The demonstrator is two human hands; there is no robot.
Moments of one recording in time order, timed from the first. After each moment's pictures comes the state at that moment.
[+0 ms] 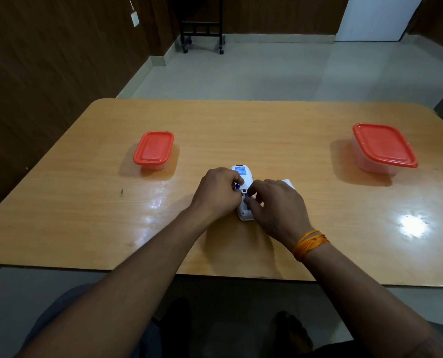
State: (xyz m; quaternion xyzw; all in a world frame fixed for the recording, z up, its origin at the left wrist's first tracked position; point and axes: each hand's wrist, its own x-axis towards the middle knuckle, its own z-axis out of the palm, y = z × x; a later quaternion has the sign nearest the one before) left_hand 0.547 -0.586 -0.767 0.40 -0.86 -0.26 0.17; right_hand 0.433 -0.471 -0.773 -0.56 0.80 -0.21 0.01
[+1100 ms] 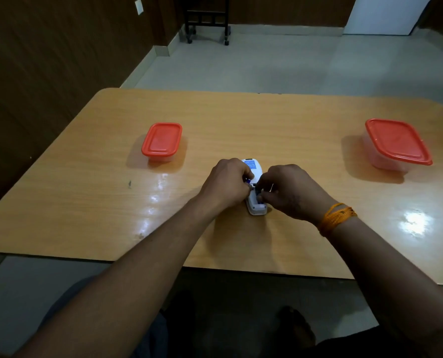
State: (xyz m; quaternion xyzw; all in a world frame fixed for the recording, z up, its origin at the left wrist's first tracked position) left_hand 0.548 -0.598 -0.765 0.38 -0.87 -0.28 0.14; right_hand 0.409 -0.488 -0.745 -0.65 0.74 -0.15 0.10
